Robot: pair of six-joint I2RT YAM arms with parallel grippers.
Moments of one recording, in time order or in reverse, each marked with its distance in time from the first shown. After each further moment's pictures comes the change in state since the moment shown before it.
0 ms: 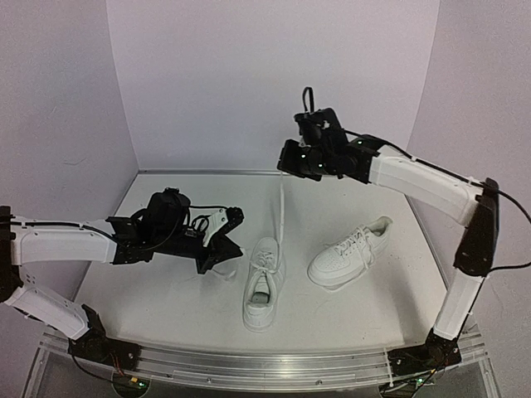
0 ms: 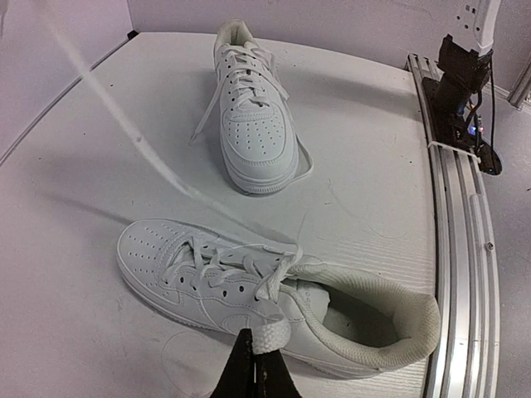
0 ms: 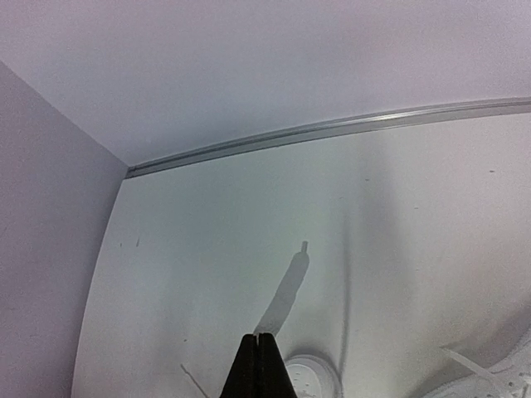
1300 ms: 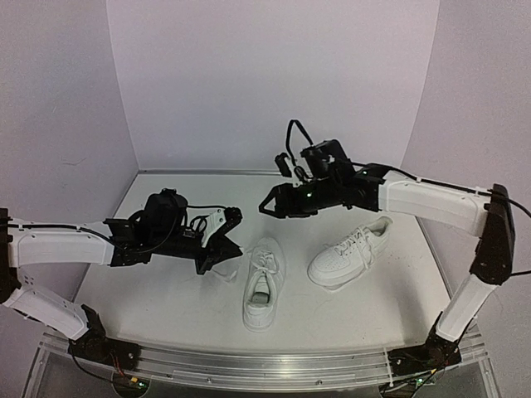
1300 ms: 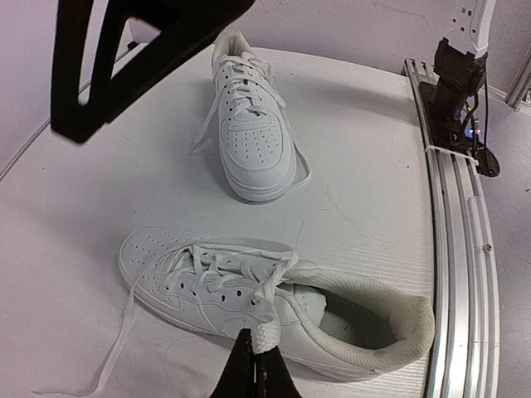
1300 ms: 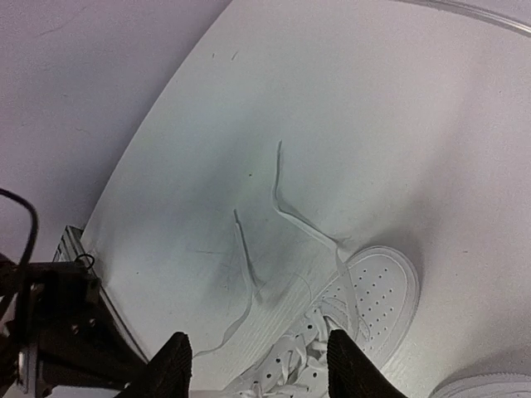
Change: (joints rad) left arm -0.007 -0.024 -0.019 0.026 -0.003 0.006; right arm 0.023 -0.042 -0.271 0.103 -0.518 -0.223
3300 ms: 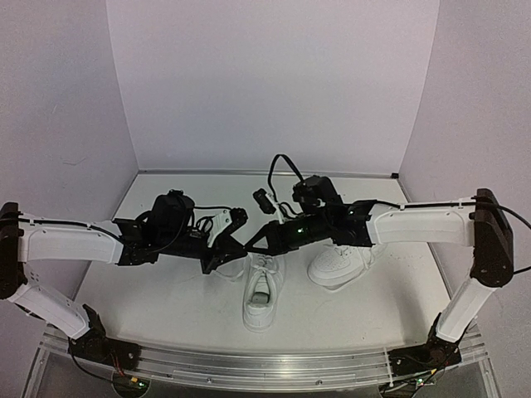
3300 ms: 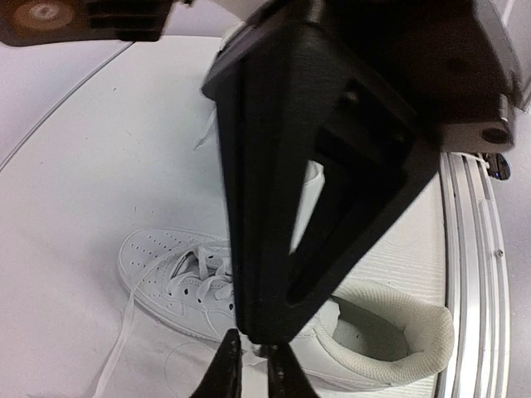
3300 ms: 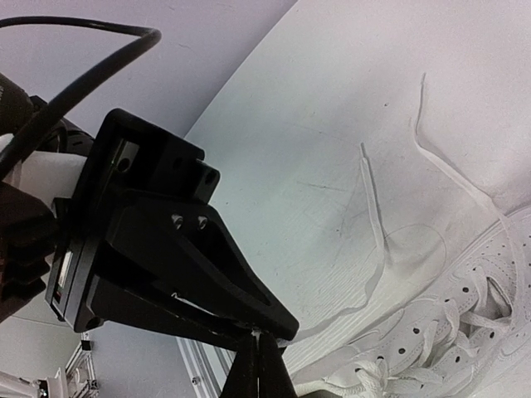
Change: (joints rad) left arm 0.000 0.069 0.014 0.045 -0.012 -0.013; right arm 0.099 -0.037 -0.280 0.346 -0.275 0.051
